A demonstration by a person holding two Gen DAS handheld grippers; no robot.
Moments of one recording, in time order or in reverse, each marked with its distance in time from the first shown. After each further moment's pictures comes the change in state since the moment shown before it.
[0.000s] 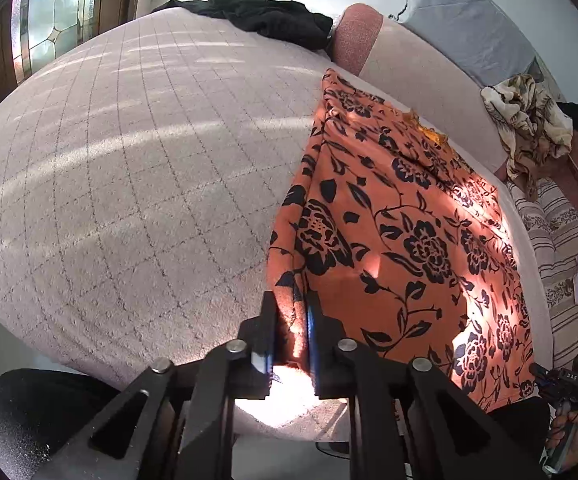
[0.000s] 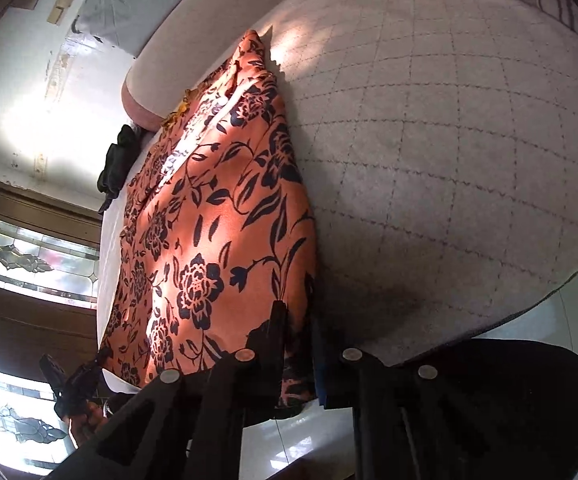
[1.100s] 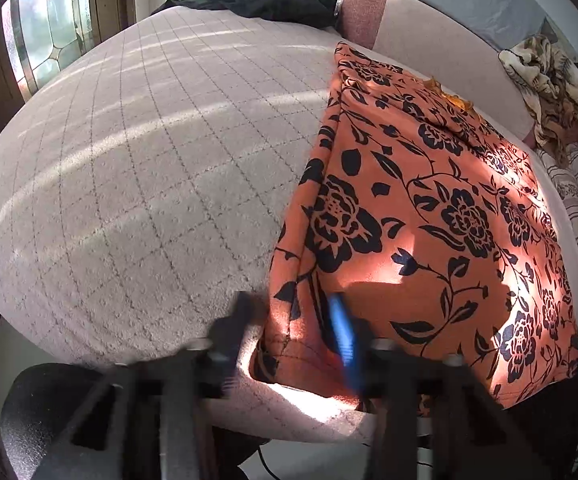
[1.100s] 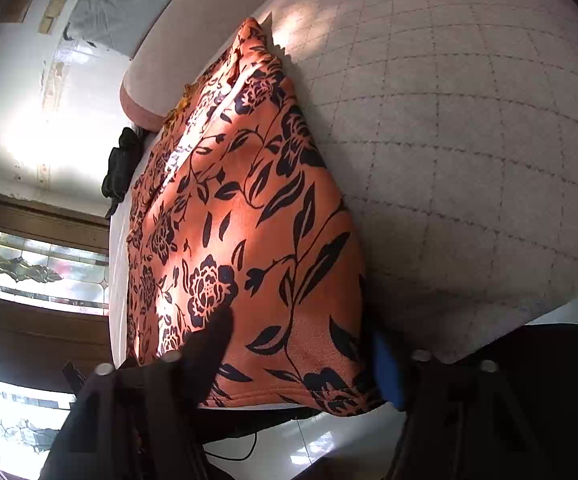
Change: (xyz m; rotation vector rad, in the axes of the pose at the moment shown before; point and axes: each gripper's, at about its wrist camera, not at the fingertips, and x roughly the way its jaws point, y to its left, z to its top) left arm 0.014 -0.010 -0.004 0.093 0.036 0.087; right arm 0.023 0.015 0.002 0.022 0.028 0.048
